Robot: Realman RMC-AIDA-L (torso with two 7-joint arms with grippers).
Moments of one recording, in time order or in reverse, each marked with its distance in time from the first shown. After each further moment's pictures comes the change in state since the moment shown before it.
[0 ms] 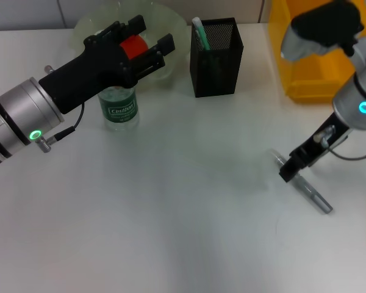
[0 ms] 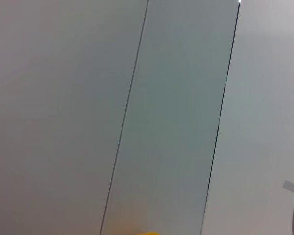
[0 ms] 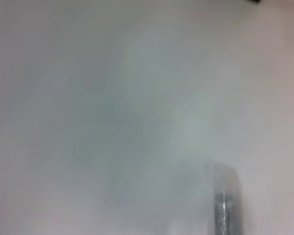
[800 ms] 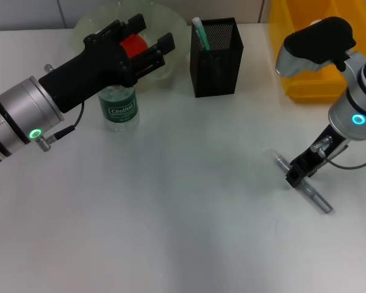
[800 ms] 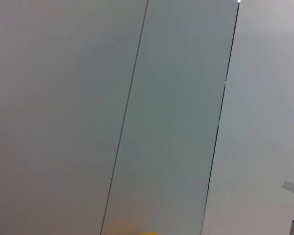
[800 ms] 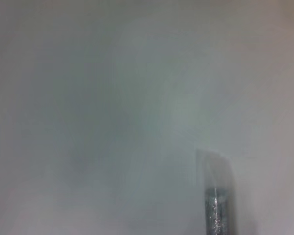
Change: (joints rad) left arm -0.003 0.001 -0.001 0.000 0.000 0.000 0.000; right arm 0.012 0.002 -0.041 0.096 -0.023 0.069 0.019
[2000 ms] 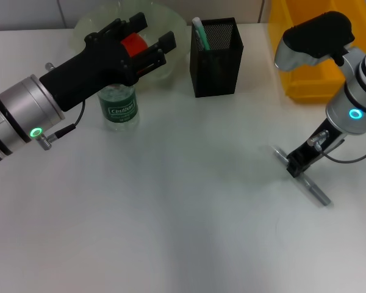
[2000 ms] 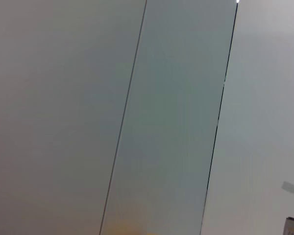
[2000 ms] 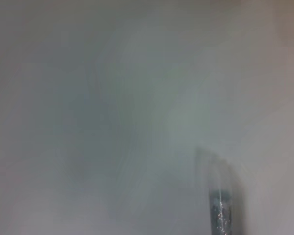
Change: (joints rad) left arm -0.005 0.000 0.000 0.000 0.000 0.000 0.000; right arm 0.015 -0.003 0.013 0.021 0.006 0.030 -0.003
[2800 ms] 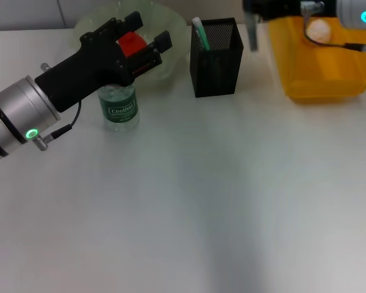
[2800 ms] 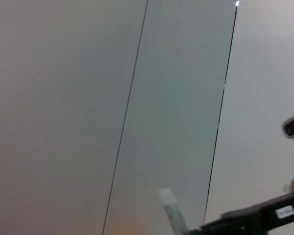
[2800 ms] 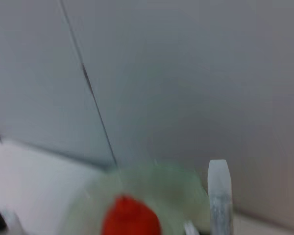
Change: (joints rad) left arm 0.009 0.001 -0.011 0.002 0.000 0.016 0.011; right arm -0.225 -0.005 0.139 -0.248 0.610 0.578 -0.413
